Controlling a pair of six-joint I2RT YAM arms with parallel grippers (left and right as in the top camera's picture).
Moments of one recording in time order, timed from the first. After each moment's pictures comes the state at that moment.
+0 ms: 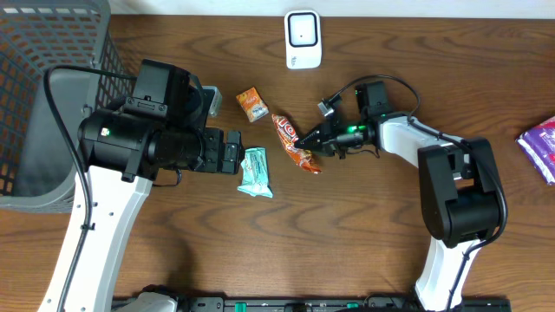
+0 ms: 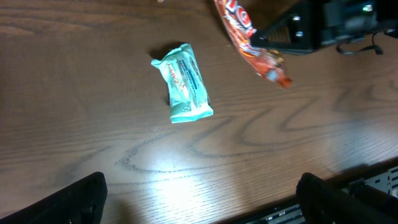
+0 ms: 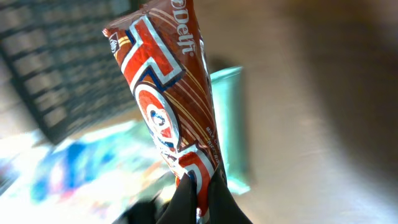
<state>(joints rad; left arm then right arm) -0.25 1.36 1.54 -1.37 0.26 -0.14 0.23 2.06 1.17 -0.26 -1.19 0.55</state>
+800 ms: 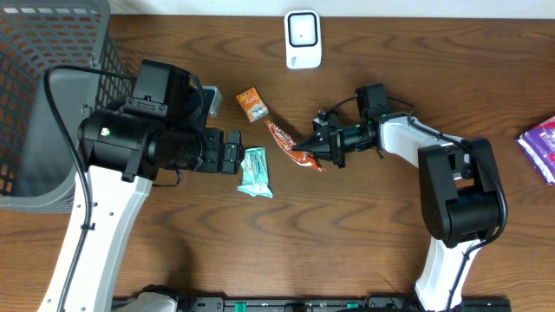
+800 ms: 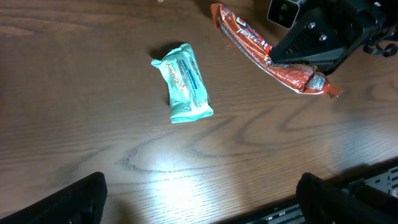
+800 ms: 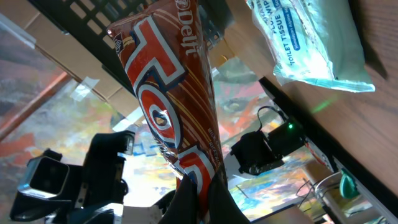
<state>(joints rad) -0.25 1.36 1.54 -1.37 0.26 -0.14 0.23 2.06 1.17 -0.34 -1.52 0.95</state>
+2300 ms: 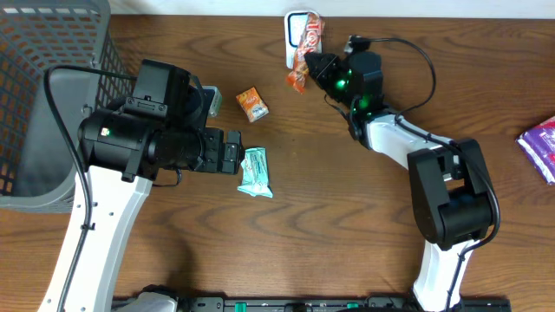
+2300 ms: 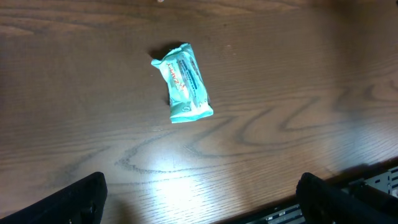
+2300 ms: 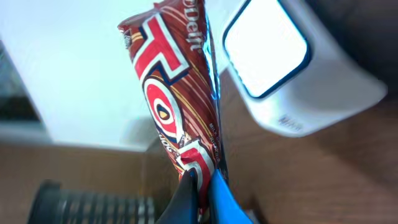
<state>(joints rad) -0.25 1.36 1.54 -1.37 0.26 -0.14 0.31 2.06 1.24 0.55 -0.27 1.13</state>
